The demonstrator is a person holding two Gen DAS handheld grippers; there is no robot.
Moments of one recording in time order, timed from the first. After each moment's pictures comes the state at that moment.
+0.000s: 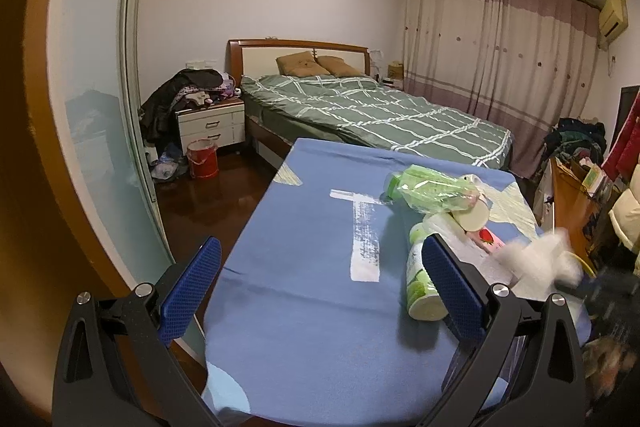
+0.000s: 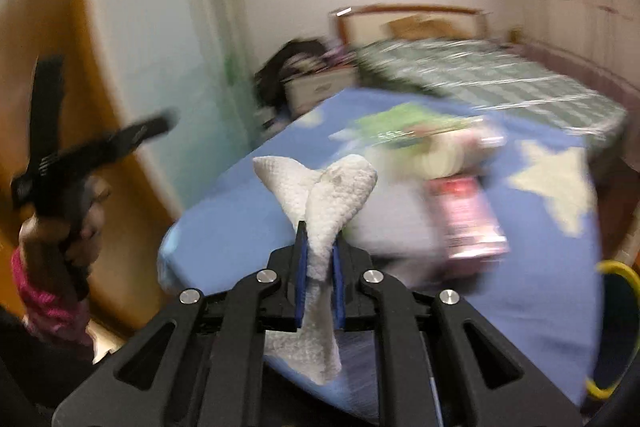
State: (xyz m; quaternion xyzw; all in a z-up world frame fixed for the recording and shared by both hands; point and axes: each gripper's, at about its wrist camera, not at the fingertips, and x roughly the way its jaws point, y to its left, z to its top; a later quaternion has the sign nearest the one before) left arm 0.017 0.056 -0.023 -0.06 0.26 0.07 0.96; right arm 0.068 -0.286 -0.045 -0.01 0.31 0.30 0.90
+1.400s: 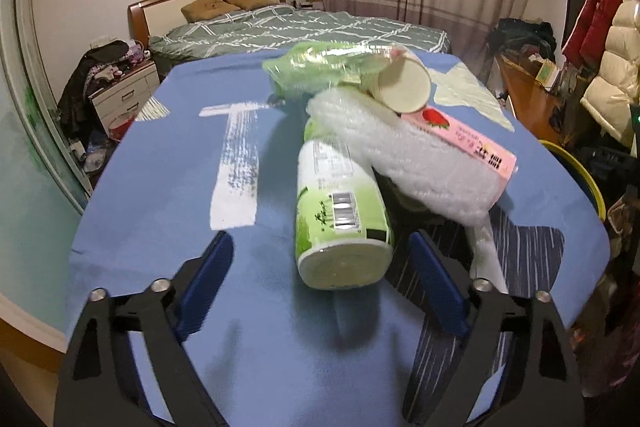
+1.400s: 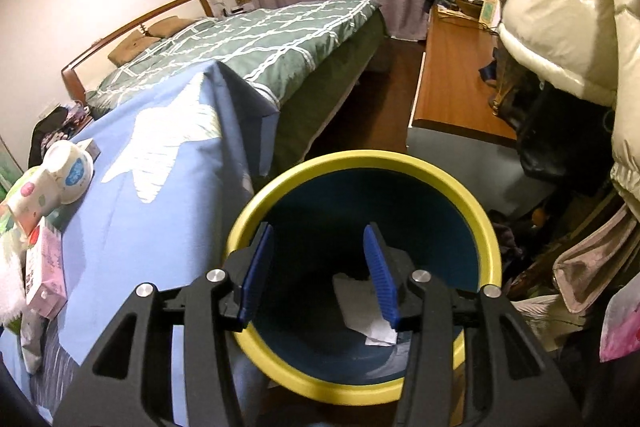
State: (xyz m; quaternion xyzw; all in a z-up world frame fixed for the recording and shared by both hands) left arm 0.119 -0.050 -0.139 0.02 0.38 -0.07 0.92; right arm 0.154 -0.581 -0.149 0.13 0.38 -0.11 0.91
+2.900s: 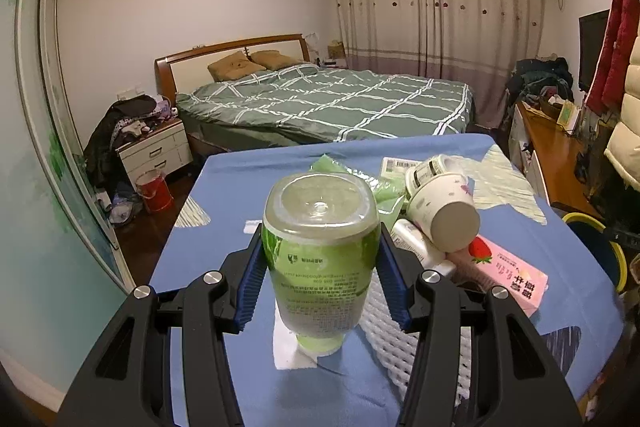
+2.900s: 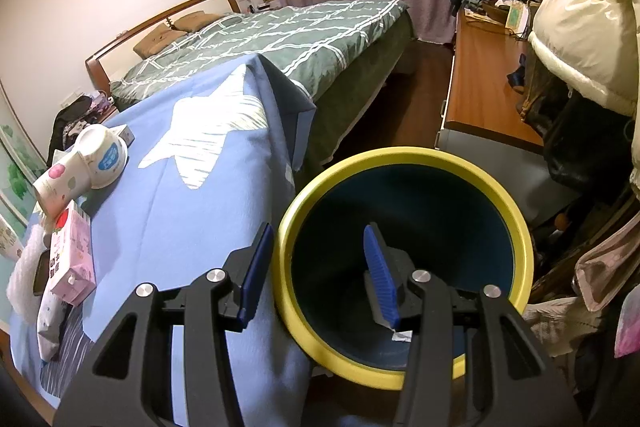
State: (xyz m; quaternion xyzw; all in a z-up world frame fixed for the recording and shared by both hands) left arm 0.174 -0.033 -0.054 0.04 0.27 -0.02 0.96; right arm 0.153 -0.554 -0.145 0.13 0.38 -0.07 0.91
